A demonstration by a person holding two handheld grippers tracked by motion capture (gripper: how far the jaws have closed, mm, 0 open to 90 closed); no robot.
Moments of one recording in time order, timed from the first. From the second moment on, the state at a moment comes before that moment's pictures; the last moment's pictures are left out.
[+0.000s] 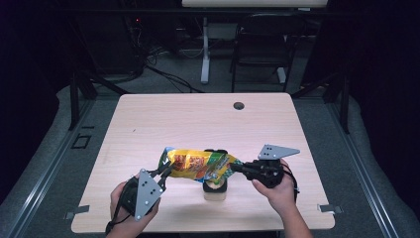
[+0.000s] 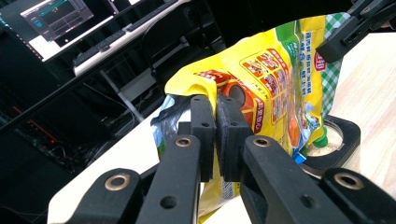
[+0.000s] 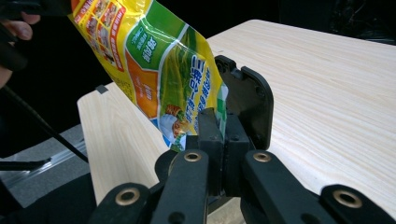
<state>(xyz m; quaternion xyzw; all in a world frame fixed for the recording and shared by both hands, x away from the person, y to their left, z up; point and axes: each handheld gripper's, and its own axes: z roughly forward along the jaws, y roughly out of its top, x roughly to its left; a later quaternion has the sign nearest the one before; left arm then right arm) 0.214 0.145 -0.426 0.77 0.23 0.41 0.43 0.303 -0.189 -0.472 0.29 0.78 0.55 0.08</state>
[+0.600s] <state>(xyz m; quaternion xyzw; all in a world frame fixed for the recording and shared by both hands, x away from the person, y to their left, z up) 0.214 0.146 -0.424 0.77 0.23 0.42 0.43 0.302 -0.186 -0.473 0.30 0.77 0.56 0.09</state>
